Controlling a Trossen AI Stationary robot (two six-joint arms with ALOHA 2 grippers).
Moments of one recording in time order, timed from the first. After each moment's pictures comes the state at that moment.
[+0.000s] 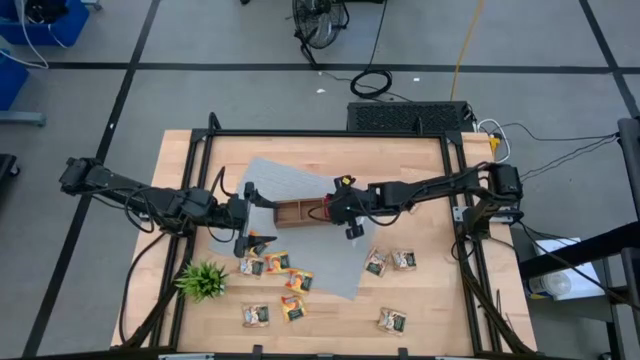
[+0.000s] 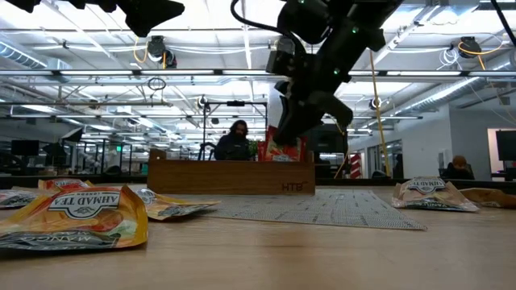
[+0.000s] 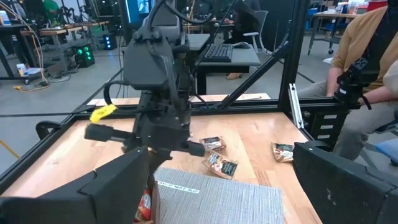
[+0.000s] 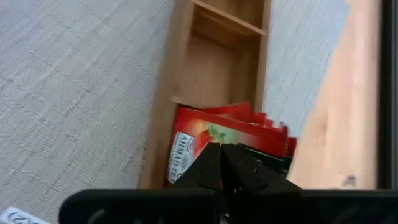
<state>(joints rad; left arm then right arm) -0.25 0.88 0.53 0.26 -0.17 -0.01 -0.02 1.73 1.09 -0.27 0.17 -0.44</state>
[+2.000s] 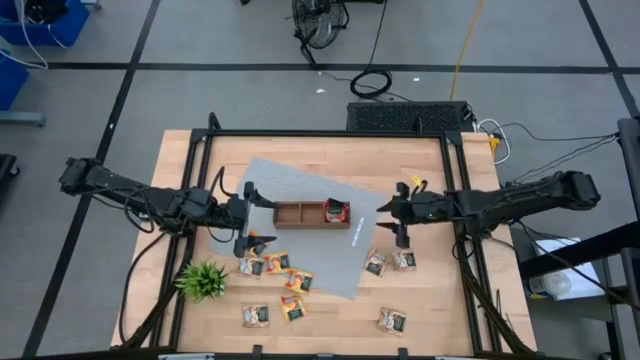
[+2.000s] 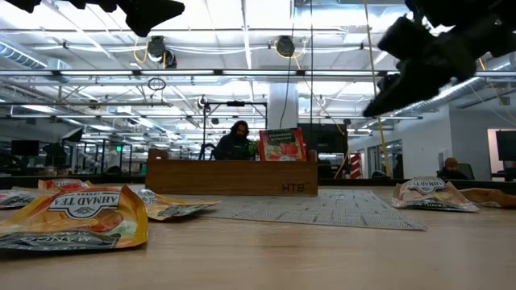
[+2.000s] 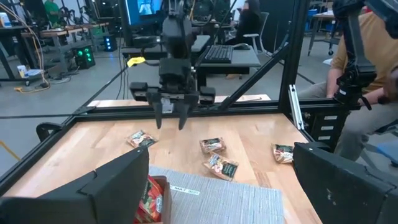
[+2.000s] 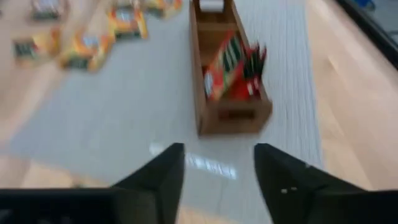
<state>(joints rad) -0.25 0.88 0.53 0.26 -0.17 -0.01 0.06 0.92 0.44 -0.13 0.13 0.04</state>
